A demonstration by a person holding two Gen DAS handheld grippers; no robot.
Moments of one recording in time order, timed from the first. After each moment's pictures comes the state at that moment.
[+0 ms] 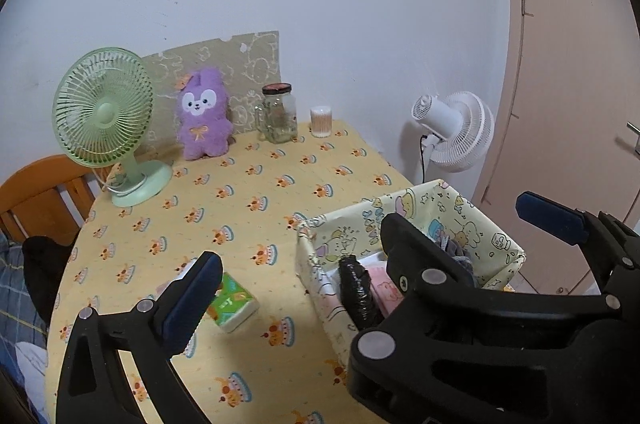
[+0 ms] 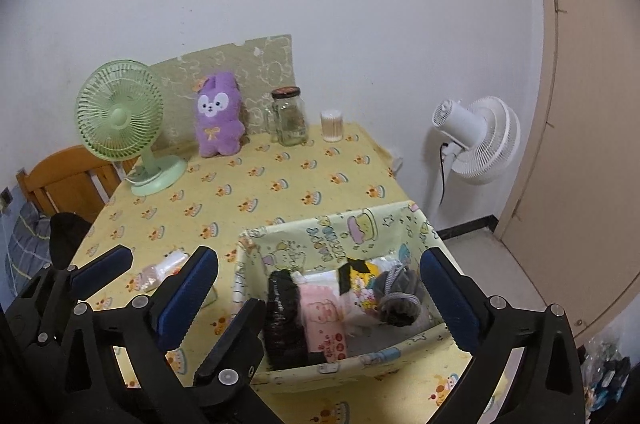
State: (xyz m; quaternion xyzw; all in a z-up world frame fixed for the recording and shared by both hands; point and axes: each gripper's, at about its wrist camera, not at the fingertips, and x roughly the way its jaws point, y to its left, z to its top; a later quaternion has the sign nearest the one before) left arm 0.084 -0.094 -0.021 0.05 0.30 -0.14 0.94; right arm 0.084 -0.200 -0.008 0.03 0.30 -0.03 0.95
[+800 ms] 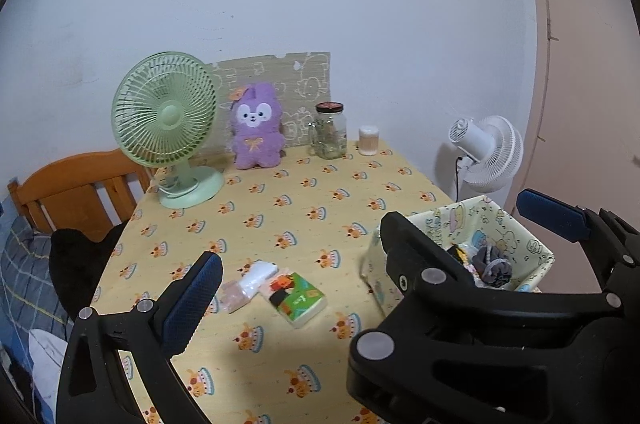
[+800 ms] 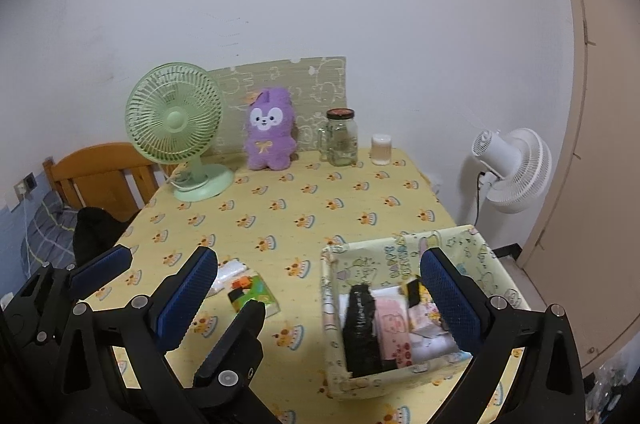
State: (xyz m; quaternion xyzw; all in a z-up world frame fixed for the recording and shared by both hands) left arm 0.064 -0.027 -0.010 0.04 0.26 -0.09 0.96; right arm 0.074 -0.132 0.004 0.01 0.26 0.02 0.96
